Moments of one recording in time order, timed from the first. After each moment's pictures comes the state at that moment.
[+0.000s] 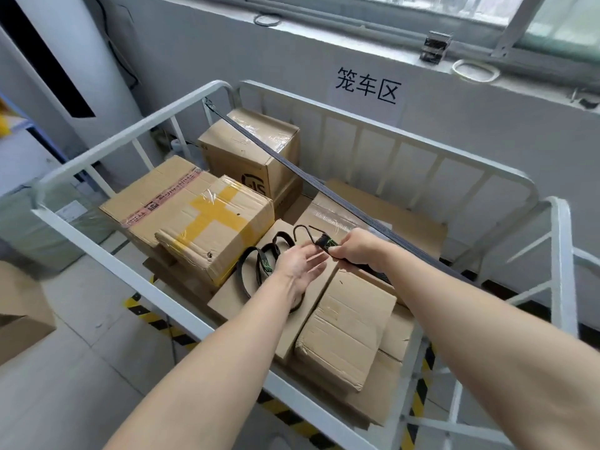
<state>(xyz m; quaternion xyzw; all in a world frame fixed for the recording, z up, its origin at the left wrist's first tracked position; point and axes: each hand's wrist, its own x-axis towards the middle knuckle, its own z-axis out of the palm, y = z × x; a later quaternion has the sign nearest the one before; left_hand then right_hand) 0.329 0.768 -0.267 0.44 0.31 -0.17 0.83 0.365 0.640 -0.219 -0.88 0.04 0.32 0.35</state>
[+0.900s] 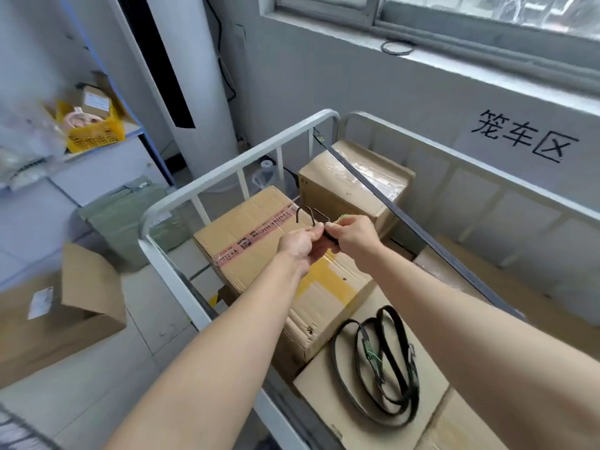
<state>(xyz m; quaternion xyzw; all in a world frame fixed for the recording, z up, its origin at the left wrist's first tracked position) 0.485 1.034 -0.245 0.50 0.34 -0.03 0.80 0.523 0.937 -0.231 -0.84 0.01 0.20 0.51</state>
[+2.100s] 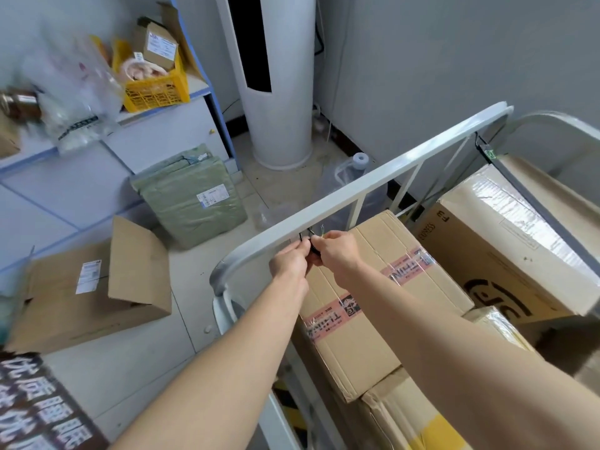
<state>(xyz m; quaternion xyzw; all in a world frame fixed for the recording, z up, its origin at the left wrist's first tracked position) 0.572 1.339 -0.363 0.30 0.56 0.14 0.76 0.627 1.286 -0.366 -0.81 0.03 0.34 0.48</state>
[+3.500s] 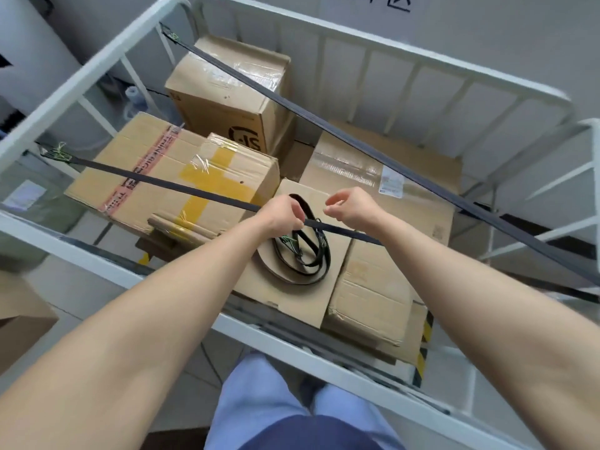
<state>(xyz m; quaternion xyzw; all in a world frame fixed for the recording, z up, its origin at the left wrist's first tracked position) 0.405 0.883 -0.287 0.91 -0.01 -0.29 0.30 0.401 0.719 -0.270 -0.89 0.10 0.25 0.36</state>
